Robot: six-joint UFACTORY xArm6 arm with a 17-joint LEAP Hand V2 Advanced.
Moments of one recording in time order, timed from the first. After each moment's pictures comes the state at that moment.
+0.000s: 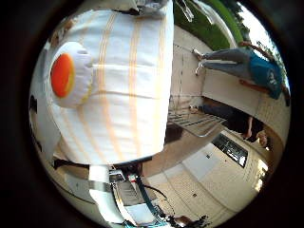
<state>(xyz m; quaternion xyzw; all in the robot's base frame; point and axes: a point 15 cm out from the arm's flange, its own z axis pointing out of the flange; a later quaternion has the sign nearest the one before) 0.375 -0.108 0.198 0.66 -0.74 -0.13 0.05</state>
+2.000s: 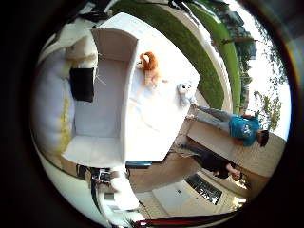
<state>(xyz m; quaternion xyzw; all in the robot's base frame) 0.385 0.192 0.366 0.84 -0.54 -0.08 0.03</state>
